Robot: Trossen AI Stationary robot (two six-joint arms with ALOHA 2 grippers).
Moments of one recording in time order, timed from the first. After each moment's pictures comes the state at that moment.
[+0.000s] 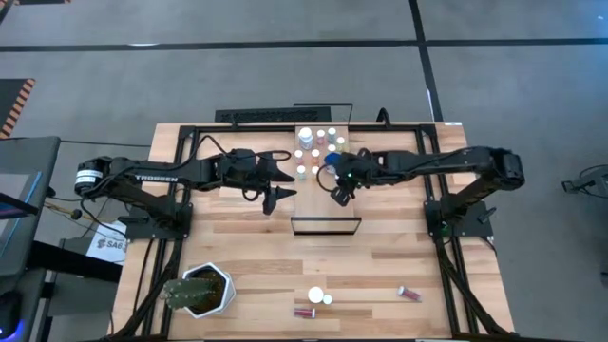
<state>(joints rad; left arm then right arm) 0.15 1.28 0.84 0.03 0.11 -0.20 -0.12 1.48 1.12 -0.62 0.29 0.39</state>
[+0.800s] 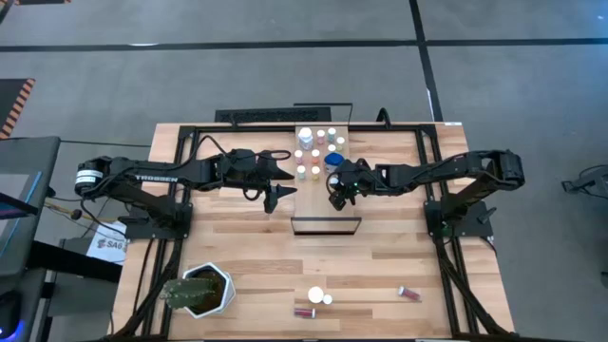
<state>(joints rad) 0.15 1.28 0.84 0.03 0.06 -0.21 -0.13 1.48 0.81 -0.11 0.29 0.44</state>
